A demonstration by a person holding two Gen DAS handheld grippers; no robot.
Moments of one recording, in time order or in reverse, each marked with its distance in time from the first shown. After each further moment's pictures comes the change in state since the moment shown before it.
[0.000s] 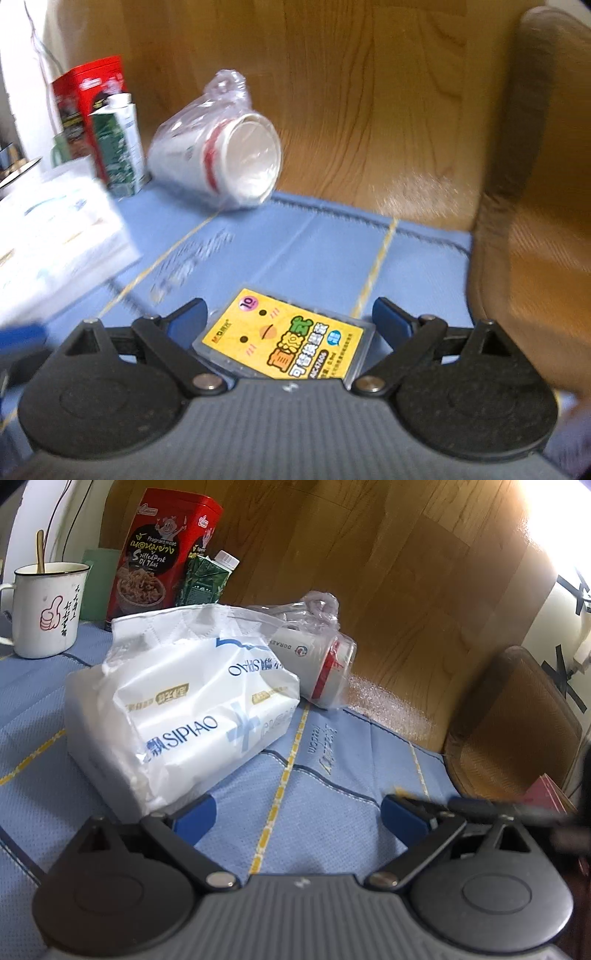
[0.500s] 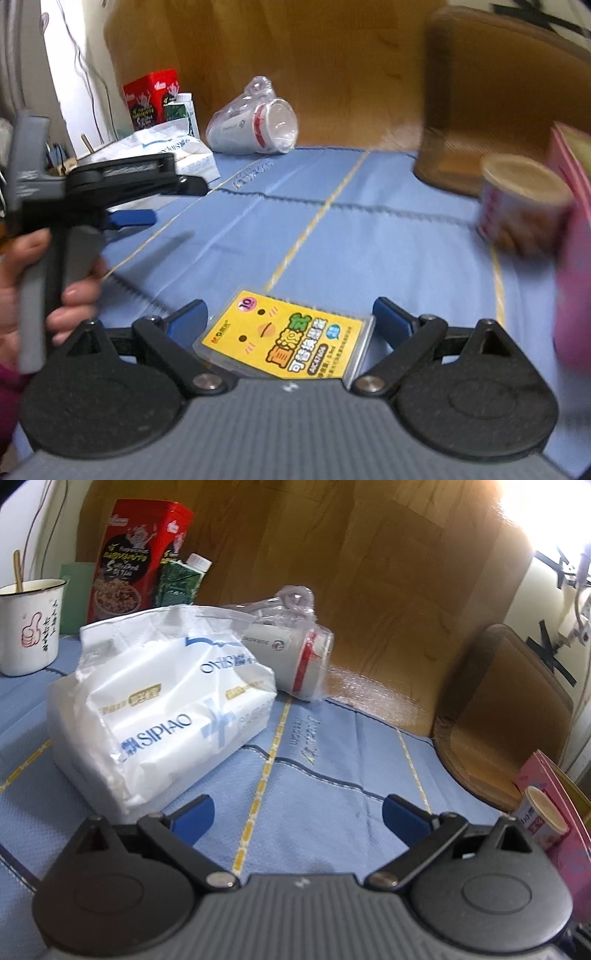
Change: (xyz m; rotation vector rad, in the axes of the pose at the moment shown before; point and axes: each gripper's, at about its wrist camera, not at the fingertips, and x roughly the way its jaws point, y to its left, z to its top) left arm 0.000 -0.012 -0.005 0.085 0.009 -0.026; right arm -0.126 0.018 -0.113 0.102 -0.081 0.019
